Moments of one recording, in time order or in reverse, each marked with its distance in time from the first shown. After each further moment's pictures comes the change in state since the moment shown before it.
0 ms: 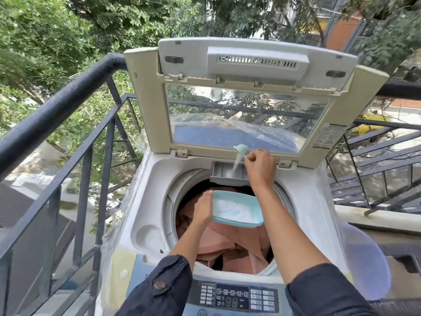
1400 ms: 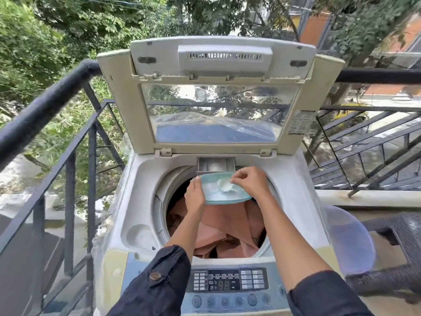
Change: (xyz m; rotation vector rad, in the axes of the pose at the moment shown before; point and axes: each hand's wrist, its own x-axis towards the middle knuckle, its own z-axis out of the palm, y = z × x) left_hand -0.023 0.035 0.010 -0.094 0.171 0.065; right_hand -0.039 0.051 -0.021 0.120 -0.419 0.131
